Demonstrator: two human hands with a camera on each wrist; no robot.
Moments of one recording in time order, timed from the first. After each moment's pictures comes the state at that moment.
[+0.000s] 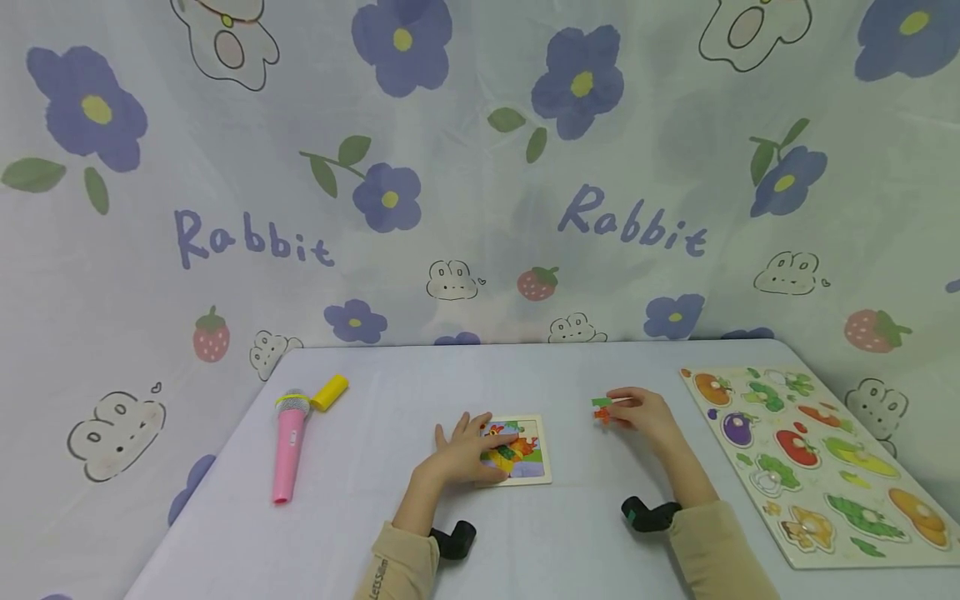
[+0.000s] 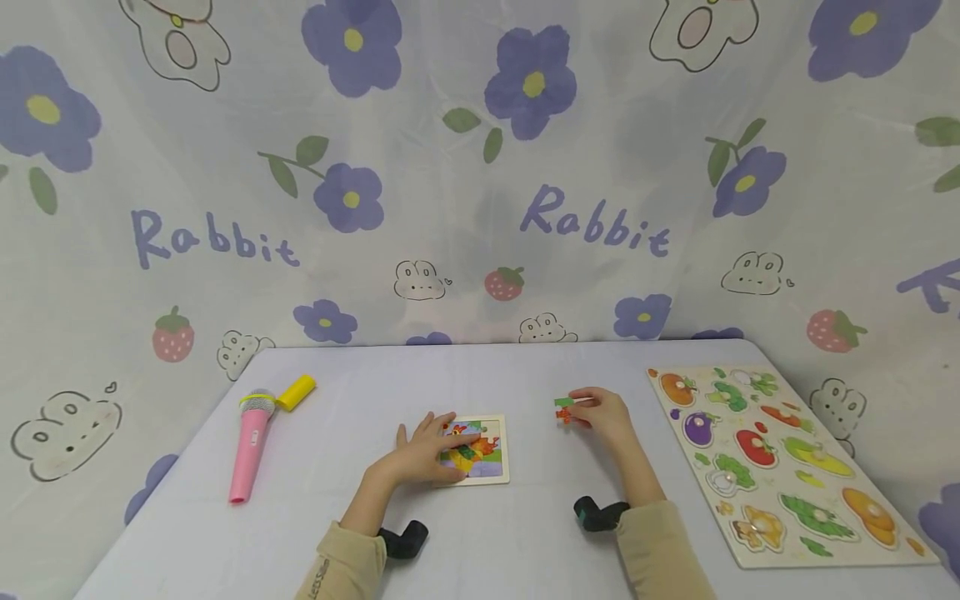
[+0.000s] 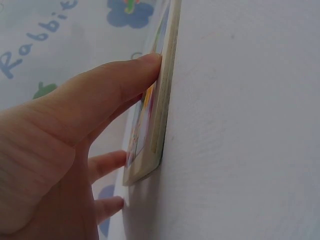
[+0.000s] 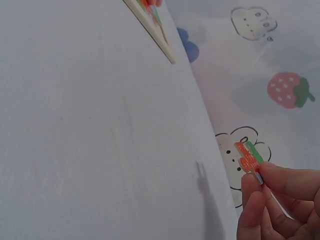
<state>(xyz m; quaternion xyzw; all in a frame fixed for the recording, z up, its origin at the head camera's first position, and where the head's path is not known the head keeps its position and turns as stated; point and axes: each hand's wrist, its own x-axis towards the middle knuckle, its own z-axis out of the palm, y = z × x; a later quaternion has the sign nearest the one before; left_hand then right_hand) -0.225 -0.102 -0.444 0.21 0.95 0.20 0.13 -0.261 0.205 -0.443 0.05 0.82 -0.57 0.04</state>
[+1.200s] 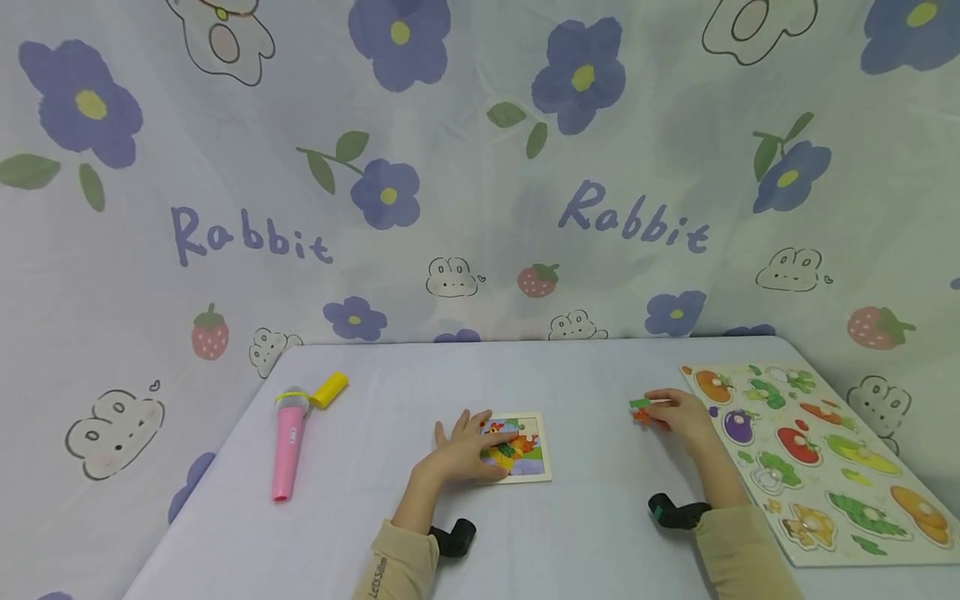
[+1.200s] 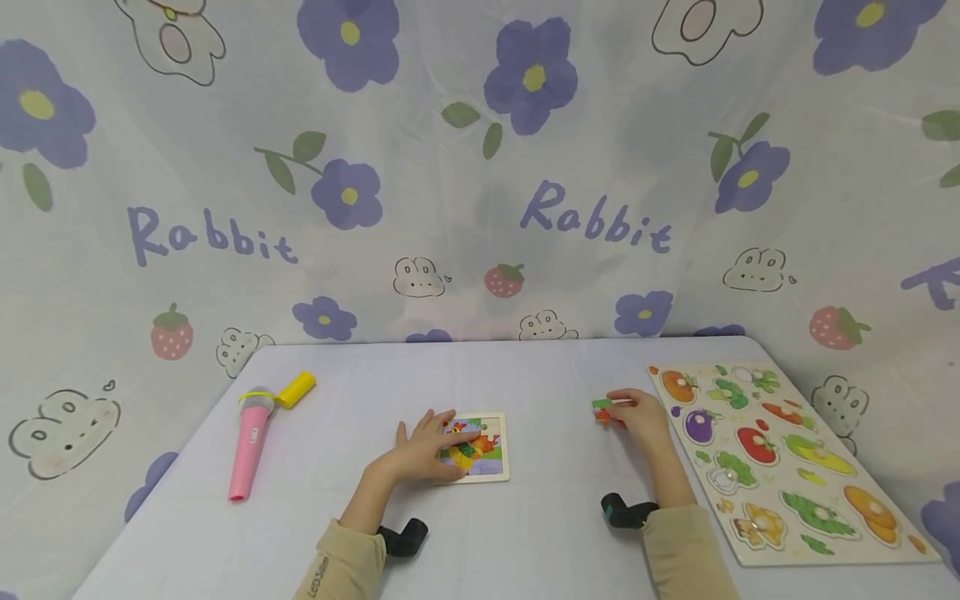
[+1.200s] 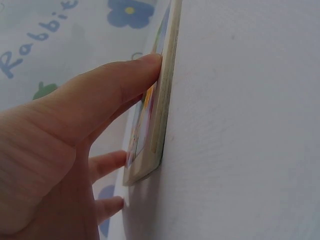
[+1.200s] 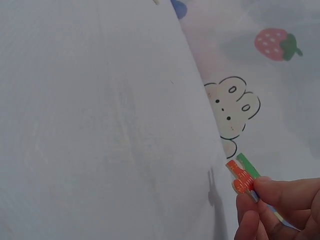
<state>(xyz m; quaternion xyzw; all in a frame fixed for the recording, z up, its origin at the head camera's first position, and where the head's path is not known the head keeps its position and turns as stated) -0.227 -0.102 -0.444 0.21 0.95 0.20 0.14 -0.255 0.253 -0.448 0.09 0.85 -0.52 0.04</state>
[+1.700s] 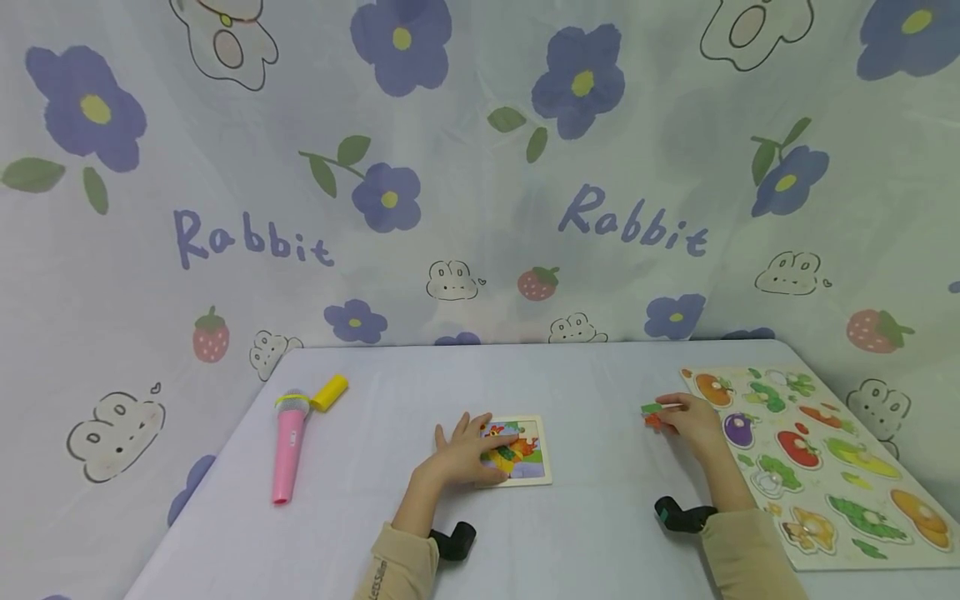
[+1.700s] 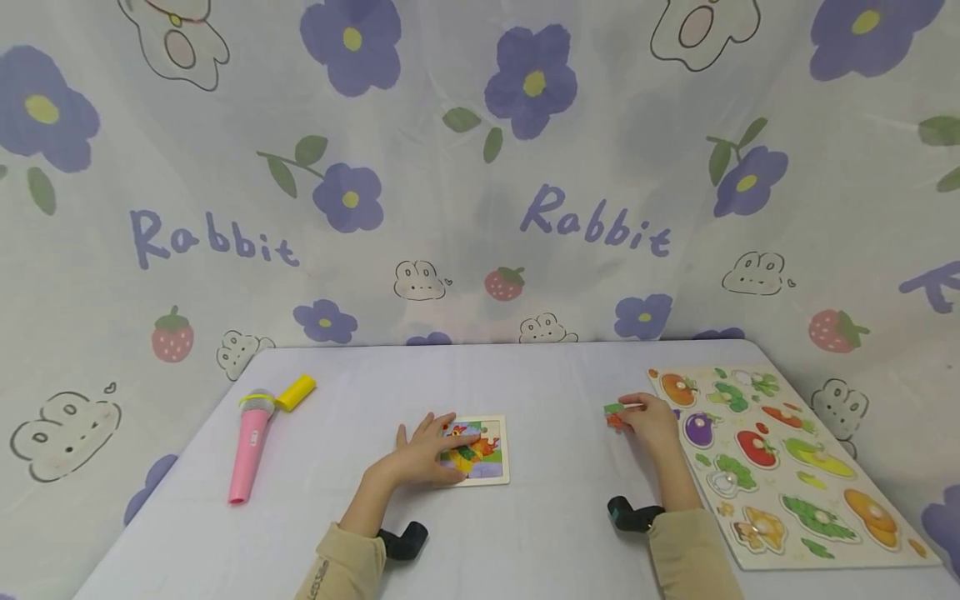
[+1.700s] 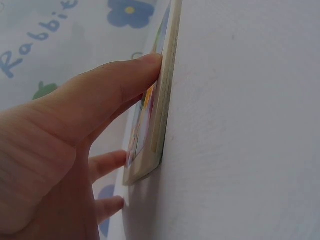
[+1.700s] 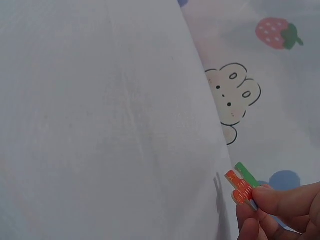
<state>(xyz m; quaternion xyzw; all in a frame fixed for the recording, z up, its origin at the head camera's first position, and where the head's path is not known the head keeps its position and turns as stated) -0.226 -0.102 -0.447 0.21 0.95 0.21 0.14 -0.250 0.261 -0.445 0.11 0.87 -0.48 0.02</state>
